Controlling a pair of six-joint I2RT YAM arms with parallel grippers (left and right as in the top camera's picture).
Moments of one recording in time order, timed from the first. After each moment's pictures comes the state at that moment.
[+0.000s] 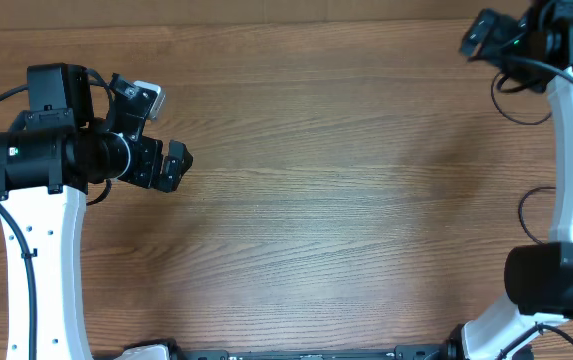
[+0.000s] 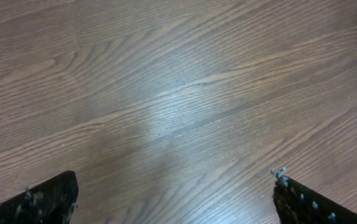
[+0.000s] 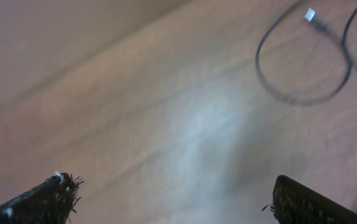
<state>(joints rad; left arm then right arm) 0.11 1.40 1.57 -1.29 0.35 0.35 -0.09 1.85 2.05 -1.17 -0.03 0.37</state>
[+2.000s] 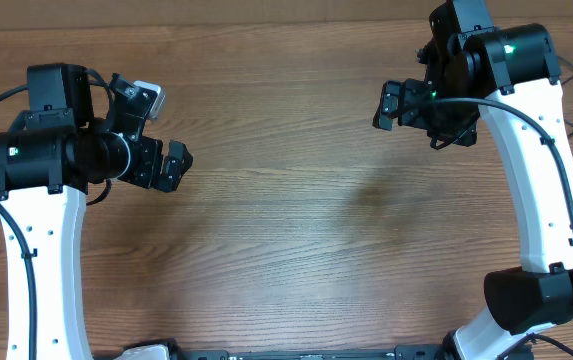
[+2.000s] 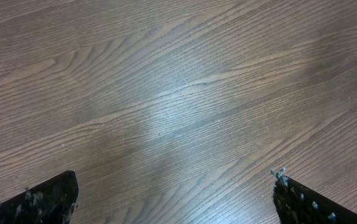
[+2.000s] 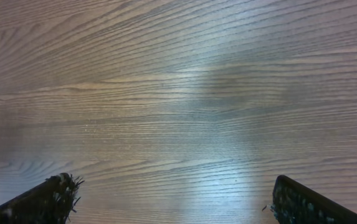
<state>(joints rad) 0.11 1.40 1.57 -1.30 0.35 0.35 0.21 1.80 2.05 -1.59 -0.15 0.36</state>
